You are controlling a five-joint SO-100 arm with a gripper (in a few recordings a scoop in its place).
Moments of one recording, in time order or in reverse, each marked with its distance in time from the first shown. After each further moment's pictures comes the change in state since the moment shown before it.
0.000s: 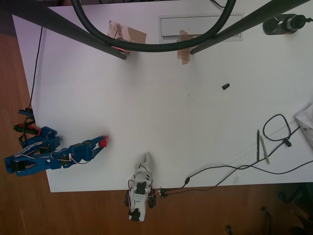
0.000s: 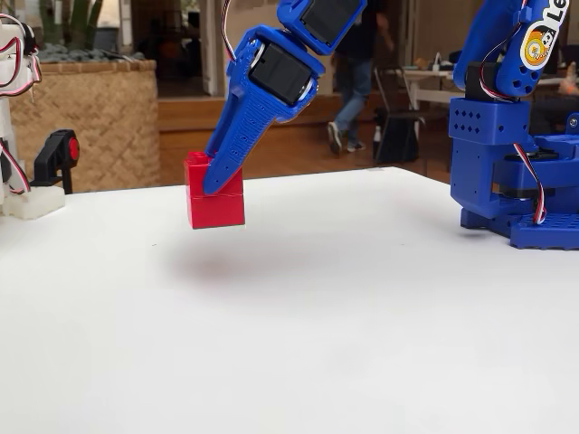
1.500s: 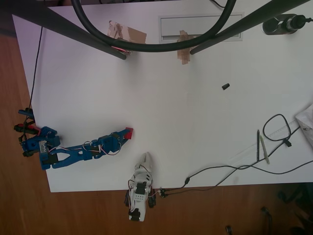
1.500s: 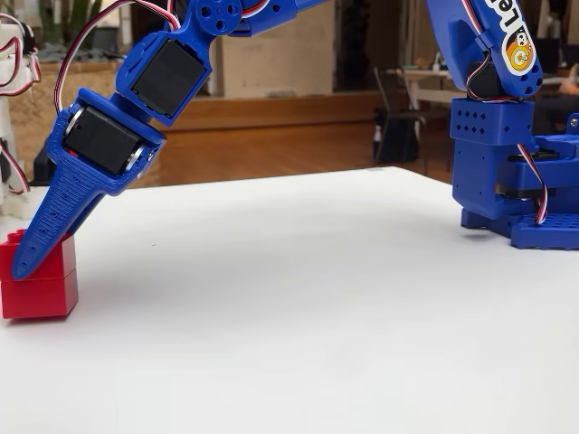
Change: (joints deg) arm -3.4 -46.2 -48.0 -1.8 12.0
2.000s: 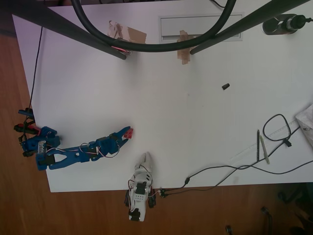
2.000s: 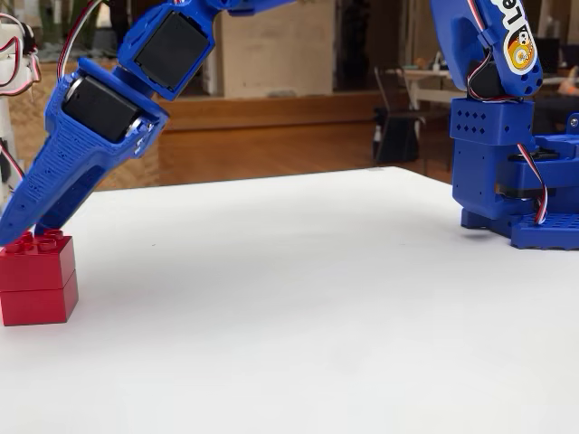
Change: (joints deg) arm 0.3 6.7 0.0 3.6 3.9
